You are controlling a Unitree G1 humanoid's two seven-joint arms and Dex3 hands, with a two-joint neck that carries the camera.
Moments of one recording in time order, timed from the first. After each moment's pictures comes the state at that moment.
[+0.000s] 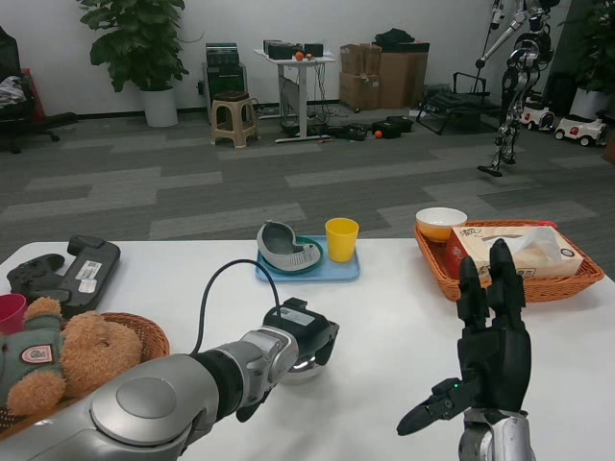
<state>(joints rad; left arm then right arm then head) -1.23 -0.03 -1.66 1.29 -0.21 0.05 0.22 -0.33 -0.37 0.37 0.53 0.65 -1.06 -0.26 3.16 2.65</state>
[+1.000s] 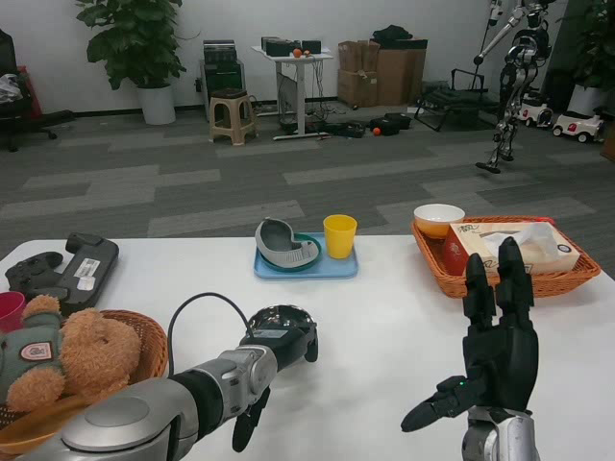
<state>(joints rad) -1.10 0.01 -1.36 1.30 -0.15 0.02 0.16 -0.31 -0.37 0.35 0.51 0.65 -1.06 -0.26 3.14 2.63</state>
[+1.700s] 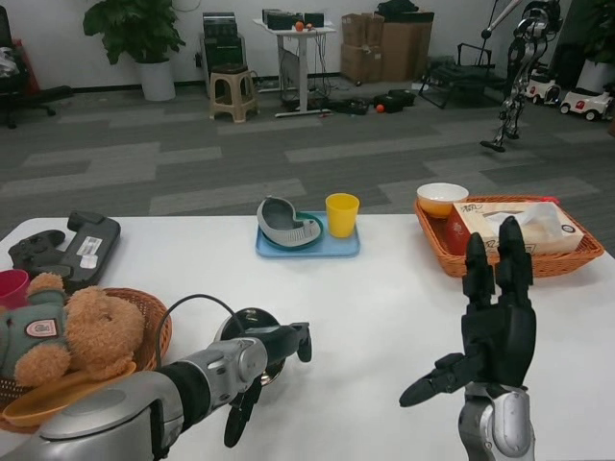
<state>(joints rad) -1.01 0.07 -1.16 1.20 0.00 0.02 0.03 -0.31 -0.37 0.35 0.51 0.65 -1.06 -0.26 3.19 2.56</state>
